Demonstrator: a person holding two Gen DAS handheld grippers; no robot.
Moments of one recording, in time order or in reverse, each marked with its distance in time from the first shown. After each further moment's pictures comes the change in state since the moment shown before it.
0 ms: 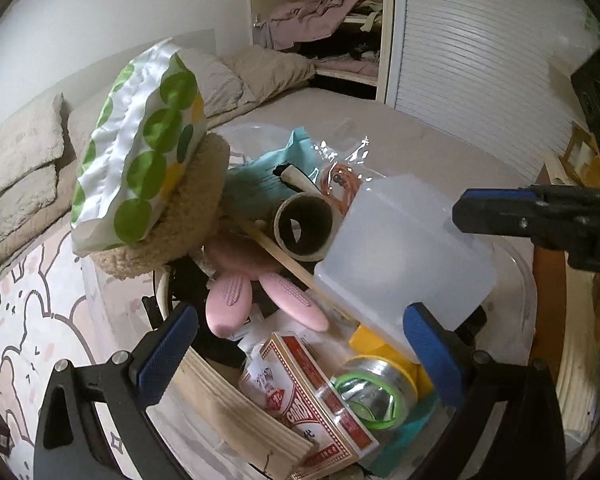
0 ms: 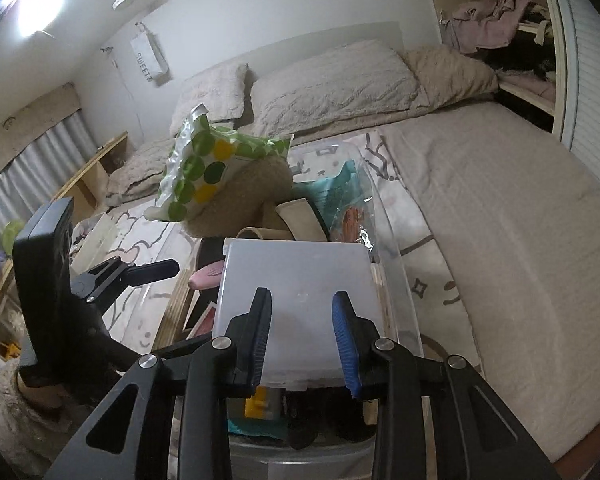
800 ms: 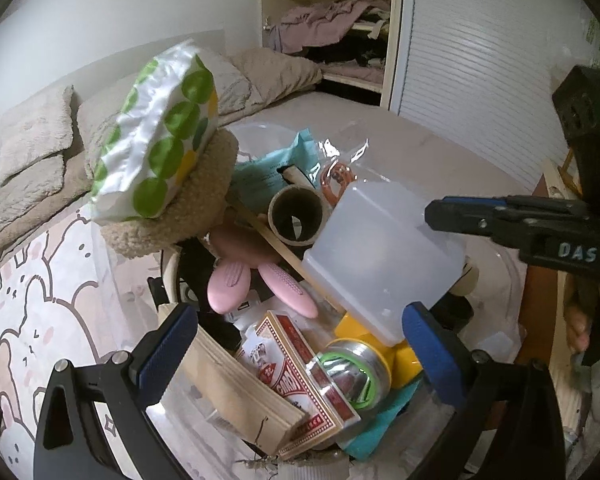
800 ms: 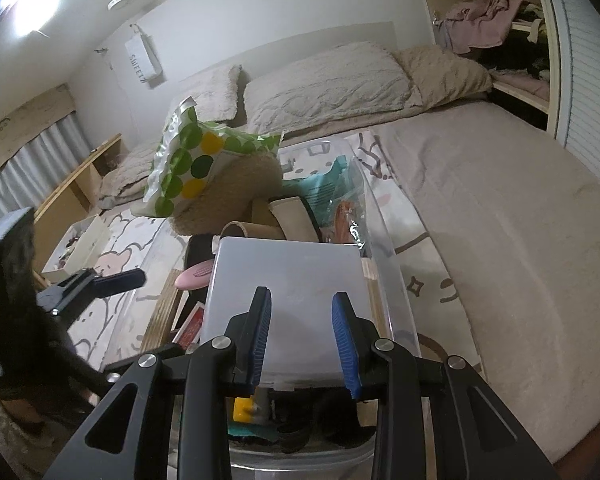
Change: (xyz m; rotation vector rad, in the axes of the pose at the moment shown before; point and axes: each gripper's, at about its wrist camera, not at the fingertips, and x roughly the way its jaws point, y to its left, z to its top) left arm -0.026 -0.003 -0.015 -0.040 -0.036 0.010; right arm 0.008 0.001 -0.004 0.010 -0.011 -0.027
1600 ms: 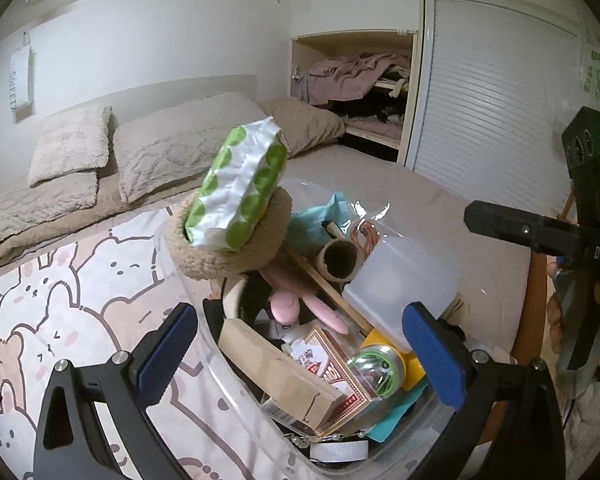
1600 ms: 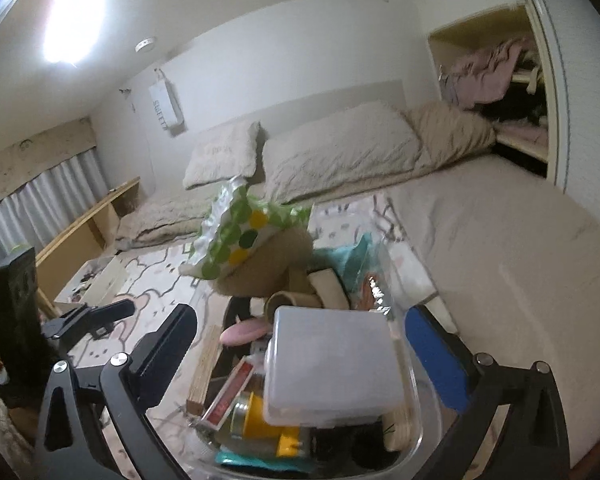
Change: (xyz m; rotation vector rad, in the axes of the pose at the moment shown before) left arm -0.063 0.034 -0.008 -0.074 -0.180 0.042; right arm -0.038 0.029 0.016 -0.025 -0.225 0.022
